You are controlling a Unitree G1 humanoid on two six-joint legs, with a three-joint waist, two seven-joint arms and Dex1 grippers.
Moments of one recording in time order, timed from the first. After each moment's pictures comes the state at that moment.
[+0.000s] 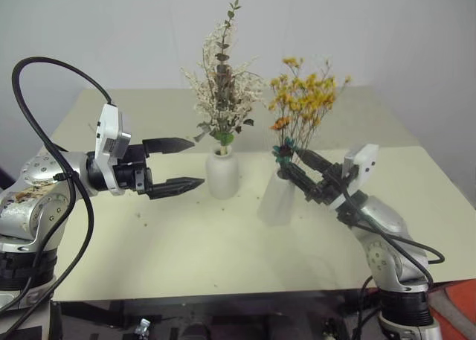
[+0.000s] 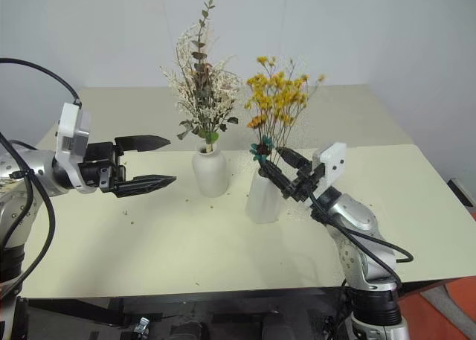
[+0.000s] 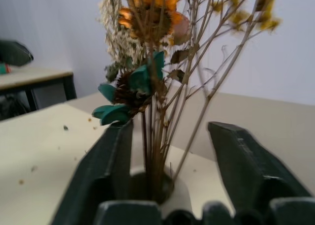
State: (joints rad) left arm -0.54 0.86 0.20 -0.23 -0.73 0.59 -1.14; right arm -0.33 -0.37 -0.10 -0.32 0.51 0.33 0.60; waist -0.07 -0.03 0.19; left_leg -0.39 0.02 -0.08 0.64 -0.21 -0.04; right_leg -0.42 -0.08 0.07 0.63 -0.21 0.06
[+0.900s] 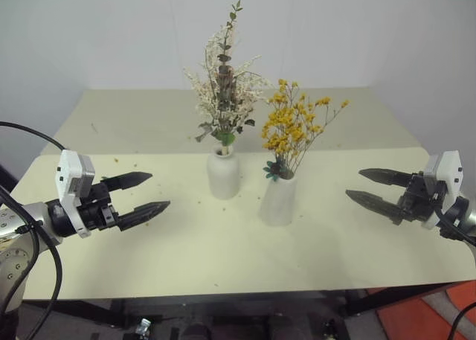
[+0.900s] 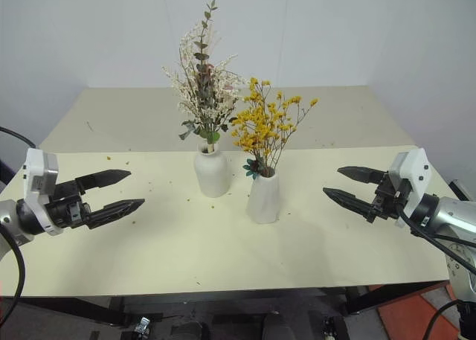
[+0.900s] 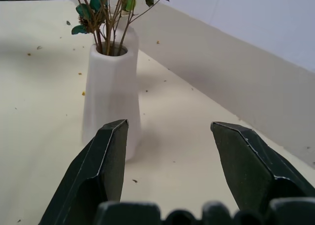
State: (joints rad) left arm -0.10 0.88 0.49 -0.38 -0.79 0.66 -0.99; right arm -0.16 -0.87 -0.38 -0.20 0.60 0.32 1.02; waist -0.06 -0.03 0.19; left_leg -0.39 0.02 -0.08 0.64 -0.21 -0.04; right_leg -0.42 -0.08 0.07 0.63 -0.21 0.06
